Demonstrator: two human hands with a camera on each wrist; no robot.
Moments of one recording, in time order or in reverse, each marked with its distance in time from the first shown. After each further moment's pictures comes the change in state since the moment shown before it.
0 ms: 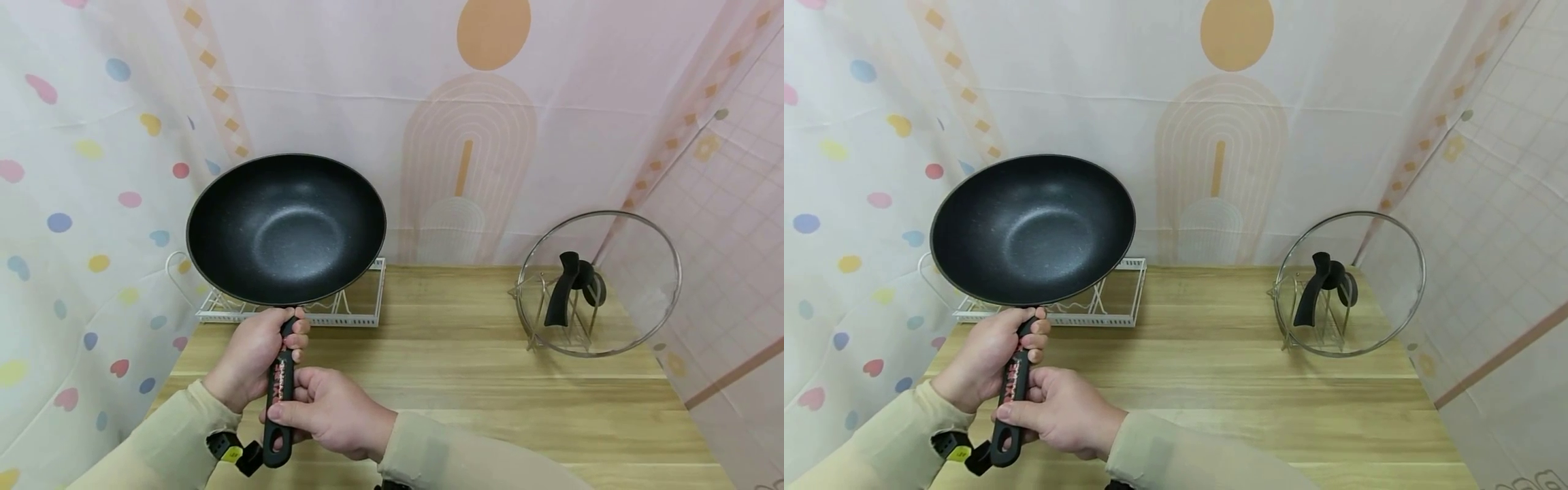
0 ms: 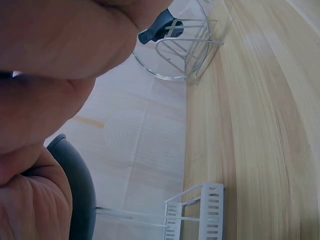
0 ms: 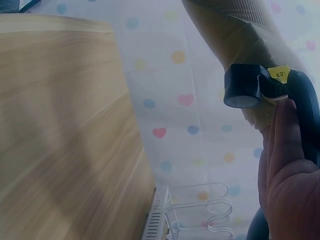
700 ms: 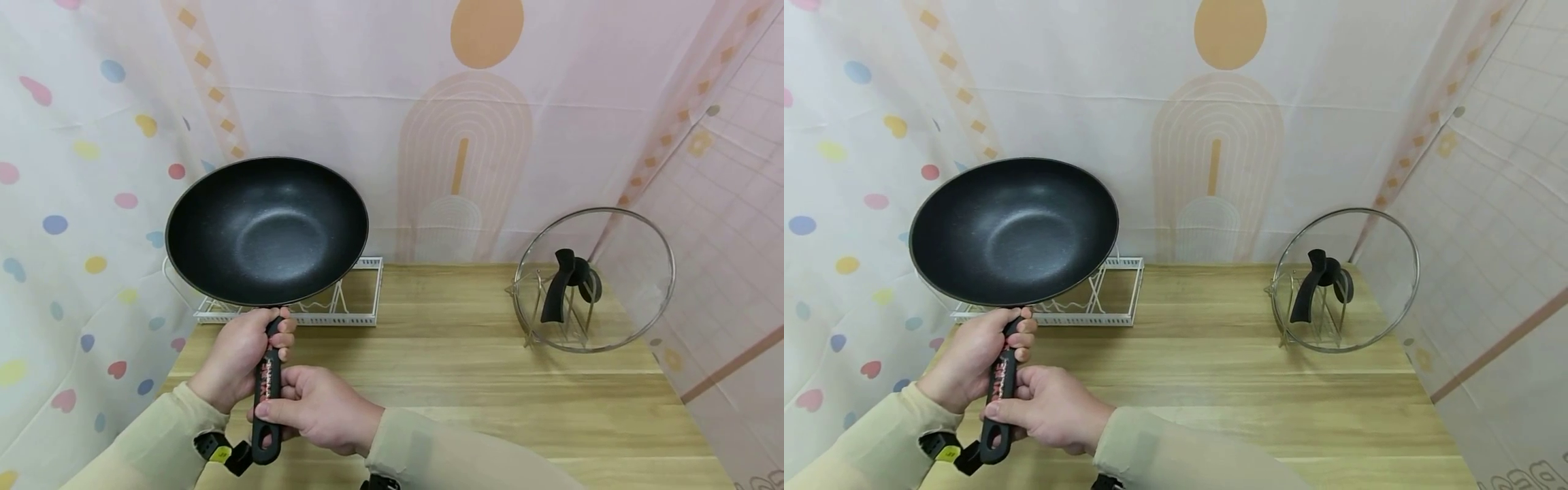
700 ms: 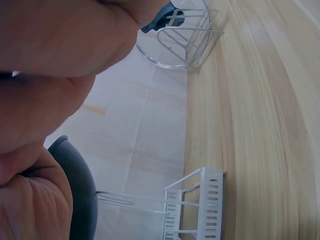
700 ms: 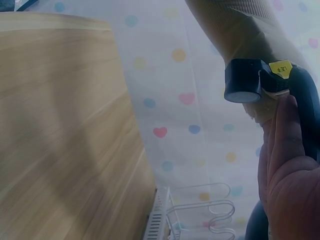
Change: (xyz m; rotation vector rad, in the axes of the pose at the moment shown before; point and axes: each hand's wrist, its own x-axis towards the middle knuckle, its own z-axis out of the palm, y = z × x) left_hand -0.003 0.002 -0.014 0.002 -0.002 0.025; right_hand 0.011 0.003 0.008 0.000 -0.004 -0.016
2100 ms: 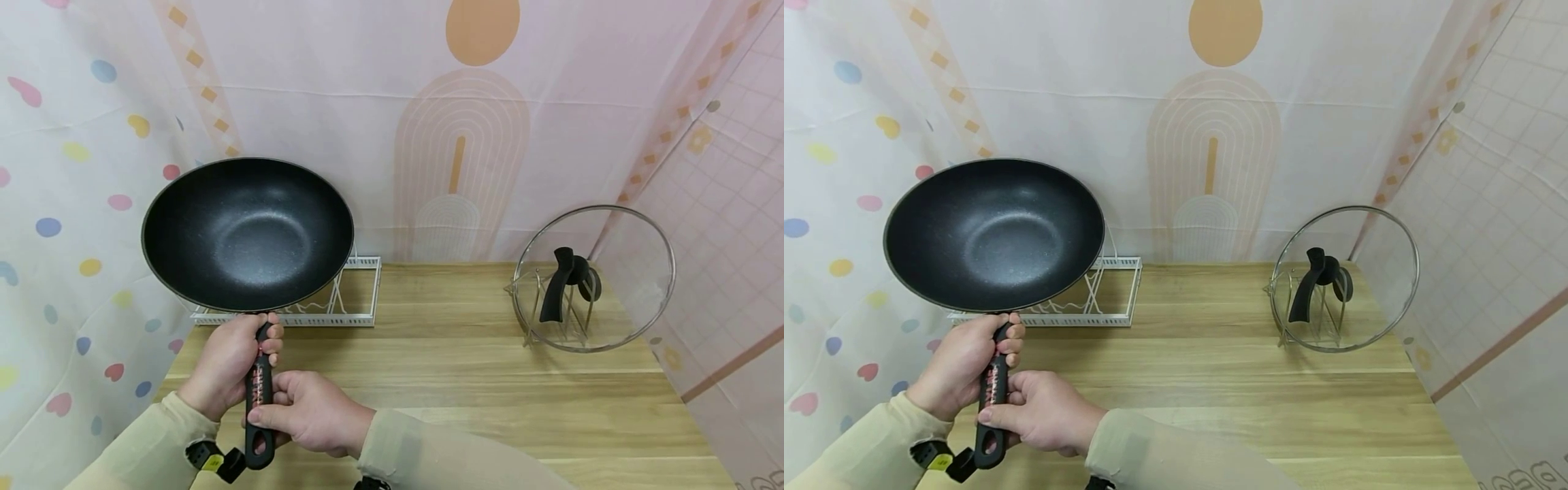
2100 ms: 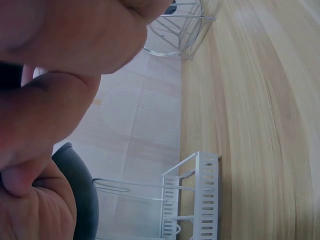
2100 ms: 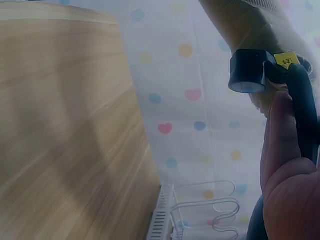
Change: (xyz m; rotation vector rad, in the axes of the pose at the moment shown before) left_hand -0.002 -0.004 -0.008 0.095 0.091 0.013; right_hand 0.007 0.007 -0.003 -0.136 -0.008 0.020
